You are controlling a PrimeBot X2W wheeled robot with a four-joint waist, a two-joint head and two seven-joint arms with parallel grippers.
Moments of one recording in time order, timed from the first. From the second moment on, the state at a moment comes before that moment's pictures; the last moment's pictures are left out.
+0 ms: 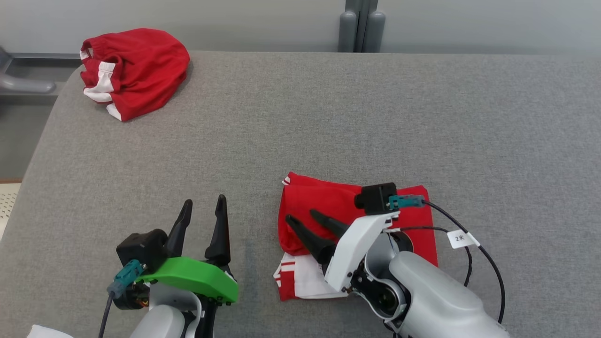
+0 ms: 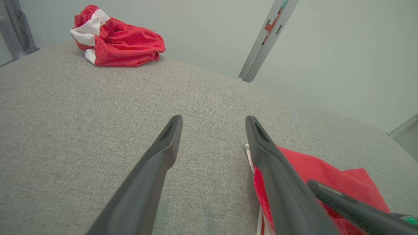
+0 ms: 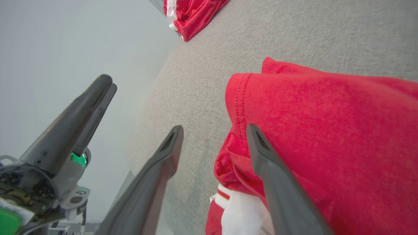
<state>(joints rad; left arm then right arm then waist) -0.18 0.20 -0.45 0.18 -0.69 0.17 -0.20 -0.50 -0.05 0.74 0.54 0.96 0.13 0.05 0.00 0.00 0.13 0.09</state>
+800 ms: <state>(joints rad) -0.21 0.15 -0.51 0.25 -0.65 0.14 -0.24 -0.42 -0.11 0.32 0.56 0.47 0.13 -0.25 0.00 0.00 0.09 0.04</state>
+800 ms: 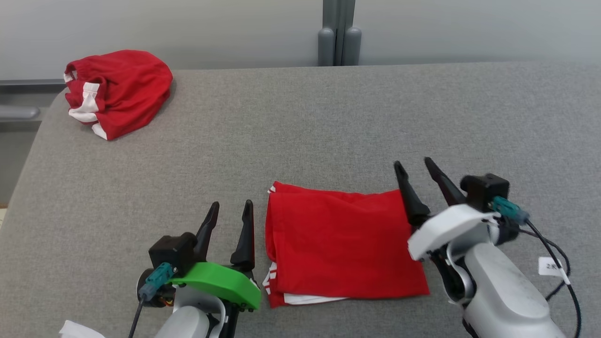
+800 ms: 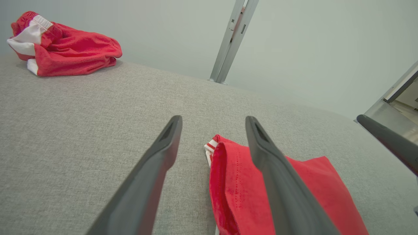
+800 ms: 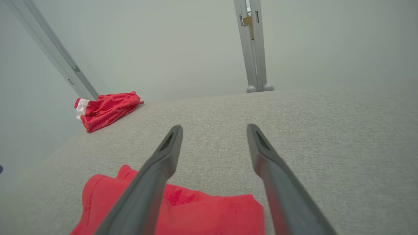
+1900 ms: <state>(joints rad) -0.08 0.09 -0.35 0.30 -0.49 0.10 -0.26 -0.06 -0.05 0.05 0.25 0.22 0.13 -0.21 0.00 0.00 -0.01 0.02</state>
